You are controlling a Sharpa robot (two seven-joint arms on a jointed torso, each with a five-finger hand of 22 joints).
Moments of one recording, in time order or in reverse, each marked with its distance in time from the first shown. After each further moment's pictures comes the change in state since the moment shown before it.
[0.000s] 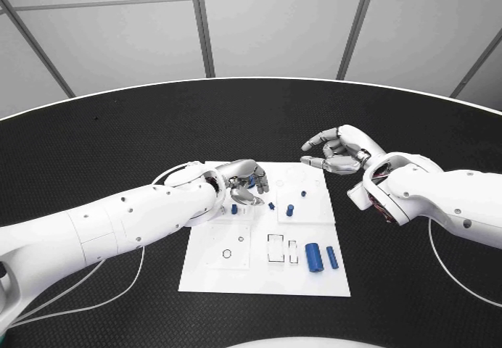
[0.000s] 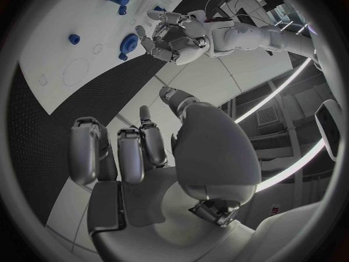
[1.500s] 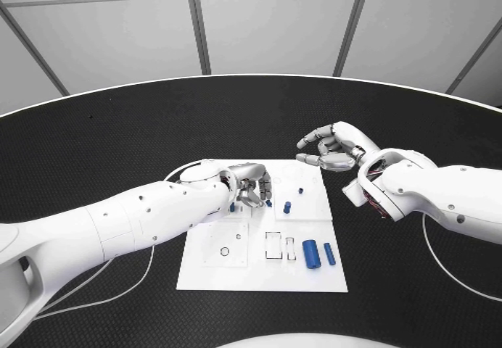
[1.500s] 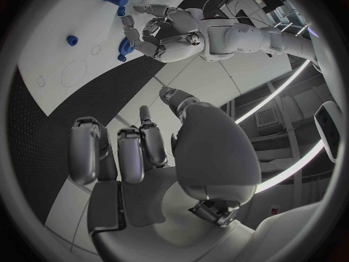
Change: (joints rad) left arm -0.003 0.088 0.000 -0.051 -0.095 0.109 -0.105; left_hand 0.029 0.029 0.013 -0.024 -0.005 0.029 -0.022 0.015 0.007 0.032 -0.025 0.064 0.040 0.026 -0.021 0.028 0.060 0.000 0.038 -0.016 0.048 0.092; right arm 0.000 0.005 0.000 0.002 -0.010 0.002 -0.003; right_hand 0.000 0.000 0.003 0.003 0.000 0.000 0.000 0.000 -0.001 0.000 0.000 0.000 0.000 0.000 0.000 0.000 0.000 0.000 0.000 0.000 0.000 0.000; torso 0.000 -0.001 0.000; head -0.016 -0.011
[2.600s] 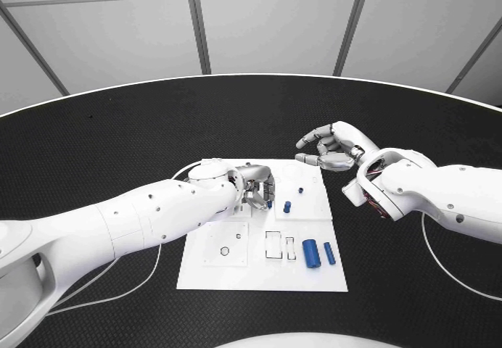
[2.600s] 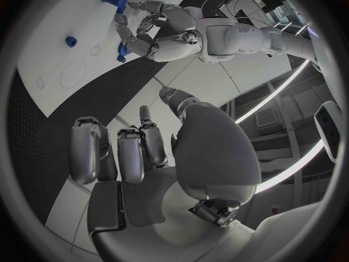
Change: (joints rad) left arm 0.000 0.040 0.000 -0.025 -0.021 0.047 -0.035; left_hand -0.013 0.002 -0.016 -0.007 -0.004 -0.020 0.002 -0.035 -0.017 -0.156 0.009 0.175 0.105 -0.027 0.016 0.008 -0.029 0.000 -0.049 0.013 -0.044 -0.083; right arm 0.000 0.003 0.000 0.000 0.000 0.003 -0.002; right_hand 0.000 0.000 0.000 0.000 0.000 0.000 0.000 0.004 0.000 0.000 0.000 0.000 0.001 0.000 0.000 0.000 0.000 0.000 -0.004 -0.004 0.000 0.000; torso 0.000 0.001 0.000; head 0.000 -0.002
